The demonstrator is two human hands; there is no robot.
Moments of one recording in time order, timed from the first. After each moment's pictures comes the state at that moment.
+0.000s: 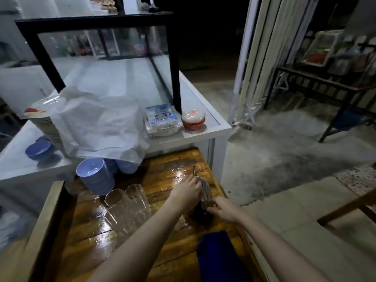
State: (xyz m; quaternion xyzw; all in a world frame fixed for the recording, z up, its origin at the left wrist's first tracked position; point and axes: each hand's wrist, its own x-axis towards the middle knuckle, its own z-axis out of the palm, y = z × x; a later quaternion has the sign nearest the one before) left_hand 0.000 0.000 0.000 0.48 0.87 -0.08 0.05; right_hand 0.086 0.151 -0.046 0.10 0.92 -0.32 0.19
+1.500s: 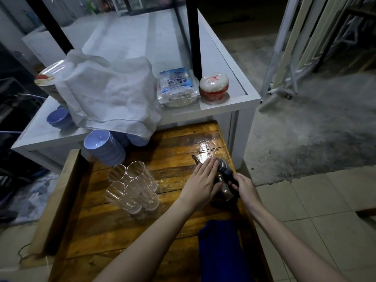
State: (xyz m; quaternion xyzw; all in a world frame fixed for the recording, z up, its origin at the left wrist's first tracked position) left_hand 0.007 0.036 -0.063 0.38 0.92 0.06 0.07; right_hand 0.062 0.191 -0.085 0.30 0.63 -0.72 0.02
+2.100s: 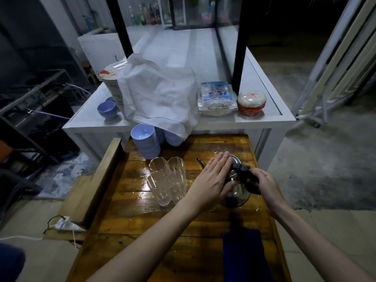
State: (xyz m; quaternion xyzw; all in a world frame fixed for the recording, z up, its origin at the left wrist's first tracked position) left_hand 0.026 -0.051 0.003 0.37 0.91 0.17 -0.03; right_hand 0.063 0.128 0.014 0.20 0.72 -0.67 0.01
